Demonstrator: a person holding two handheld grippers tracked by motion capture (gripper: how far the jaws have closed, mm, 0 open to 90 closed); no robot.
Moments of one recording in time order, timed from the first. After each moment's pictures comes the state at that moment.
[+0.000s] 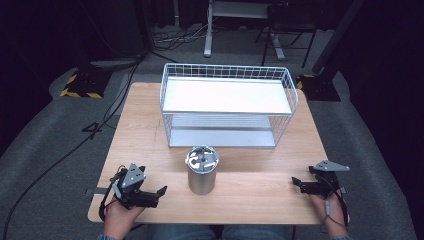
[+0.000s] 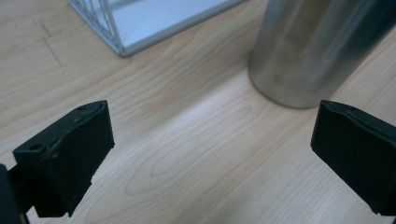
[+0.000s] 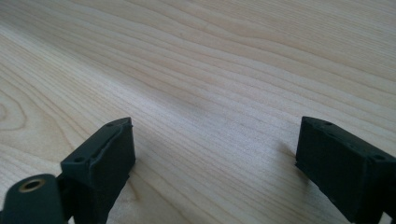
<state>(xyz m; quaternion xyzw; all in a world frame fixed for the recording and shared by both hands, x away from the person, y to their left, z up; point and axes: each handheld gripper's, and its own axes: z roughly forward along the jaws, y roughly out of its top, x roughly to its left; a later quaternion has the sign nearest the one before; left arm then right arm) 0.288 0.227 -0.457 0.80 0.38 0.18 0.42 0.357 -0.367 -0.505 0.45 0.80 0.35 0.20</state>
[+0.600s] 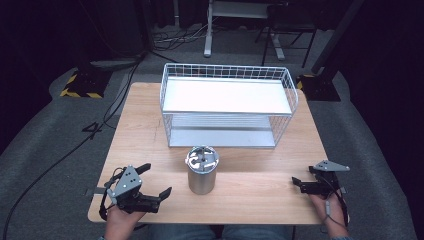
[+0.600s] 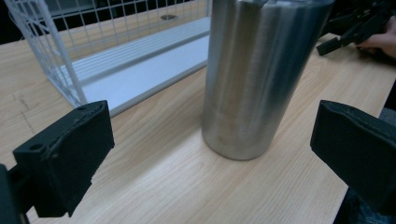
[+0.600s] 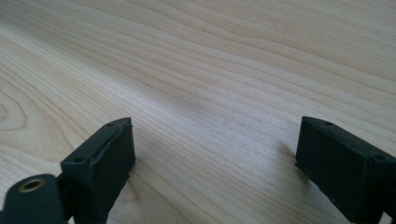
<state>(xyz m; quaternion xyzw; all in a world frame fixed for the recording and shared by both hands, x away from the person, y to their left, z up) 0.268 0.218 -0.431 0.77 0.33 0.19 0.52 0.357 -0.367 -0.505 0.45 0.80 0.35 0.20</state>
